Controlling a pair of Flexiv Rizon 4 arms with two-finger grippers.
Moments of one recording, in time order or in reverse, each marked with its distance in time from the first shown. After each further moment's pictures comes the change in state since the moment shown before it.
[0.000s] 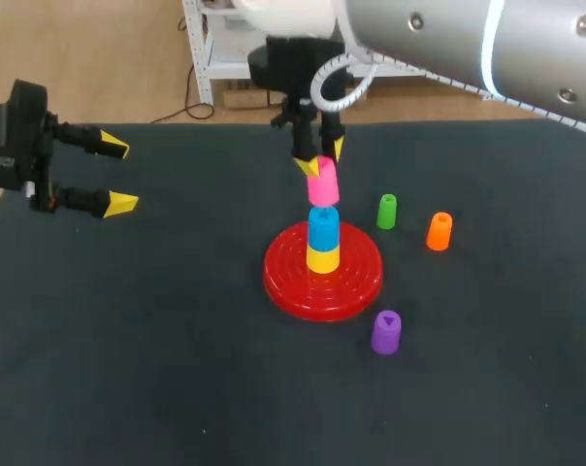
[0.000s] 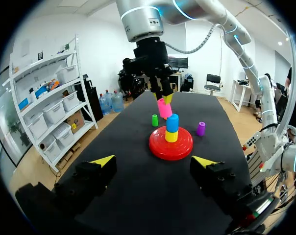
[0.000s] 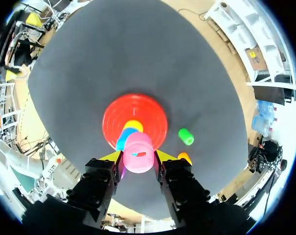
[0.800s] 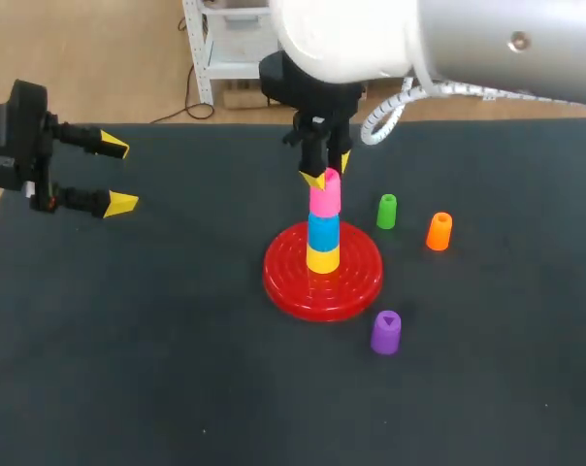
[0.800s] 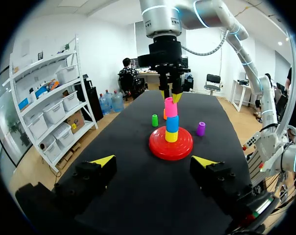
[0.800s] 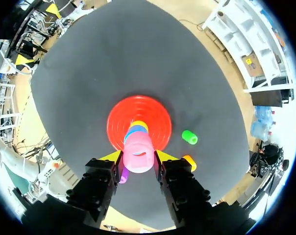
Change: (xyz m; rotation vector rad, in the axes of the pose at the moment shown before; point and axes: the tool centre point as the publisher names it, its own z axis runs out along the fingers) left arm 0.000 0.000 0.000 0.000 0.000 0.000; right arm 0.013 0.014 0.000 0.017 -0.148 -0.013
